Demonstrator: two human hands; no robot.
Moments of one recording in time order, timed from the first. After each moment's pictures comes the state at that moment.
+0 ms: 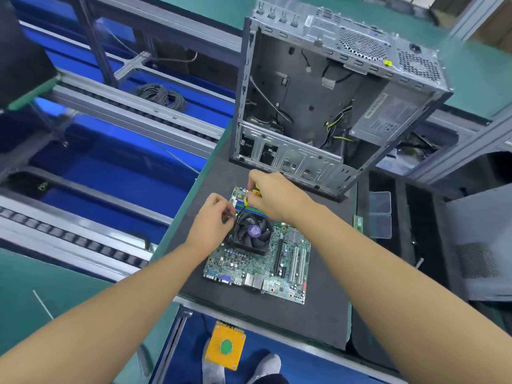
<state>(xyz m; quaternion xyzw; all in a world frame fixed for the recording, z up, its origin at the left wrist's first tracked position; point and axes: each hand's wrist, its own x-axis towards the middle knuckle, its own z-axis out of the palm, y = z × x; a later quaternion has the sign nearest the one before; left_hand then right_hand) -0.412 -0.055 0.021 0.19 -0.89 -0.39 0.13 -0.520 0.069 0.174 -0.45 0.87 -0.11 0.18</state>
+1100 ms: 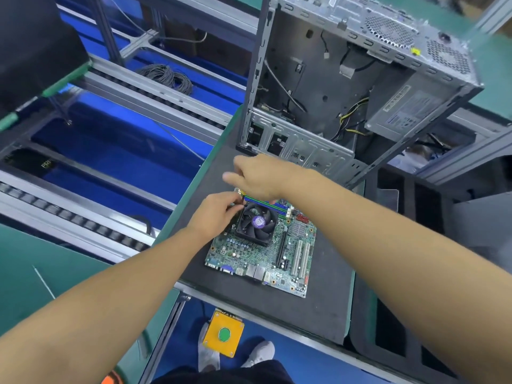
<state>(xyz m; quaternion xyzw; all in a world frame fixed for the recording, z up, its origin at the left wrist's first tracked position) -0.414 -0.061 0.012 0.14 -0.90 -0.40 0.14 -0.518 0.027 0.195 -0.50 0.83 0.04 0.25</state>
